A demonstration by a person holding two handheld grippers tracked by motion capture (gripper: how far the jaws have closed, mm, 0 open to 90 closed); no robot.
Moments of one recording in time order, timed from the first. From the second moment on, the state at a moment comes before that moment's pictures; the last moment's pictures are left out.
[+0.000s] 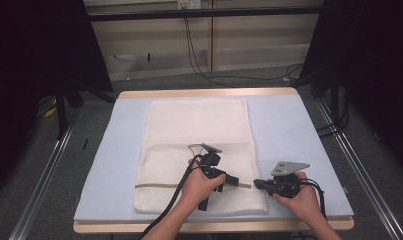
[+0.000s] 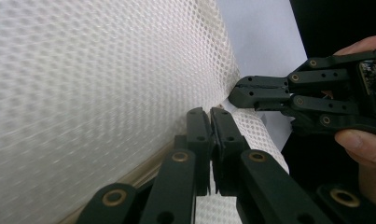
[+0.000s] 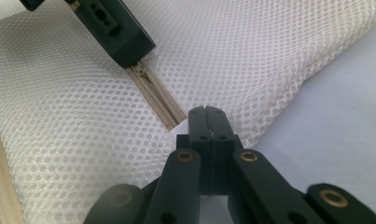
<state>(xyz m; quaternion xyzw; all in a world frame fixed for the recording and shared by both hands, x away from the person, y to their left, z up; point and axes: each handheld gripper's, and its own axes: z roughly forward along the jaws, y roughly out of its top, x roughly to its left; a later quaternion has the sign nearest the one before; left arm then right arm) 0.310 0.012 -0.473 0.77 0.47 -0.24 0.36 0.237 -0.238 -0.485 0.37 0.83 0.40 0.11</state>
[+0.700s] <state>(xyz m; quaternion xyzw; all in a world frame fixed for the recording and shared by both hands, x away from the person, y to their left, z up) 0.317 0.082 -0.466 0.76 0.48 -0.23 0.38 0.238 -0.238 -0.485 0.37 0.83 0.40 0.11</state>
